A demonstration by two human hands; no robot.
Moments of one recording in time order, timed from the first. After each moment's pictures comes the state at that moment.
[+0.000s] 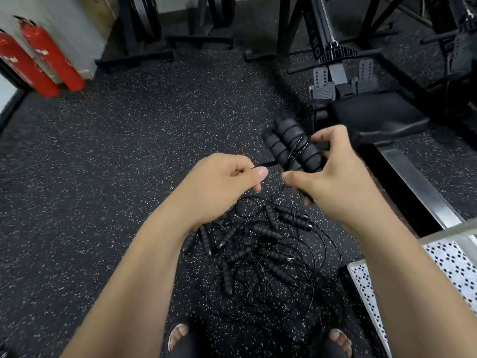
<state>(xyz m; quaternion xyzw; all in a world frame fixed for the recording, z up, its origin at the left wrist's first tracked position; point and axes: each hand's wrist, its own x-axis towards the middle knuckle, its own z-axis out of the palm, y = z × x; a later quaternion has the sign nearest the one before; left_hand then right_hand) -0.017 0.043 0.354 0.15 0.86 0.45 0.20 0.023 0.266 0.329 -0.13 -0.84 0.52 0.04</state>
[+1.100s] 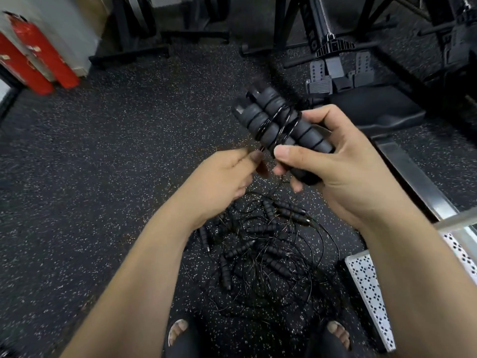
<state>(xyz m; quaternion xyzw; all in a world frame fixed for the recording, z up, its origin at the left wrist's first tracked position) -0.016 0.059 0.338 0.13 0.79 0.55 0.22 0.030 0.261 0.351 0.01 -0.63 0.77 0.02</state>
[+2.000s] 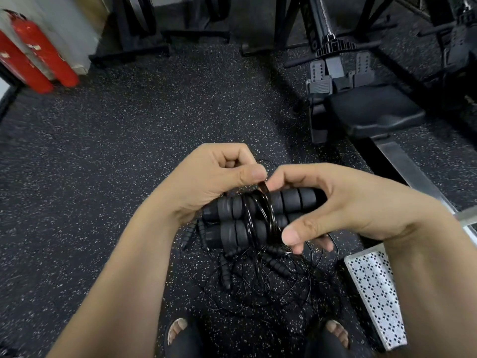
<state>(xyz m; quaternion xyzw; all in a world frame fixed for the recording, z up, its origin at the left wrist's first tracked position) -0.024 0.035 0.343 0.22 0.73 0.61 0.24 0.047 0.281 0.368 0.12 -0.68 0.64 -0.34</state>
